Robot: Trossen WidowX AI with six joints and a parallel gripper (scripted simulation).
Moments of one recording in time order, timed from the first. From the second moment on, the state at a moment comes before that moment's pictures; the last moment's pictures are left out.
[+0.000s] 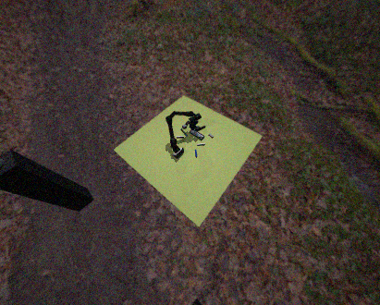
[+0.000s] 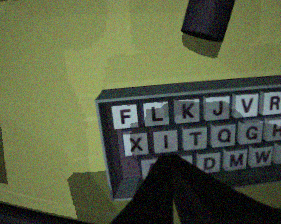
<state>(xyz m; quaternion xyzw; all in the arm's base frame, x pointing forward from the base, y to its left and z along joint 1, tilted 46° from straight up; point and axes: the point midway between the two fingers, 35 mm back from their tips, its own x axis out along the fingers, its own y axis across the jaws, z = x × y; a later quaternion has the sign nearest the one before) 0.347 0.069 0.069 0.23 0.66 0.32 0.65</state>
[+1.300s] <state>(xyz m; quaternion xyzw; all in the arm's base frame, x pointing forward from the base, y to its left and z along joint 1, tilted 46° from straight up) 0.346 -0.010 -0.010 0.23 0.65 0.32 0.64</state>
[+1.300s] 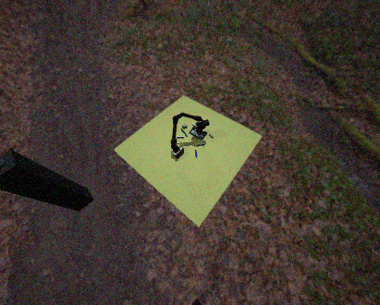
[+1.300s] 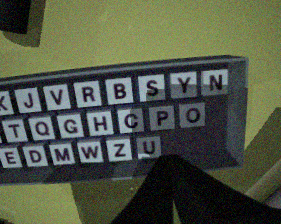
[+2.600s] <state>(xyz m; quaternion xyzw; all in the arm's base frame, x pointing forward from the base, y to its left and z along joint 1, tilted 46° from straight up) 0.328 0.006 0.089 0.23 0.65 0.32 0.65</state>
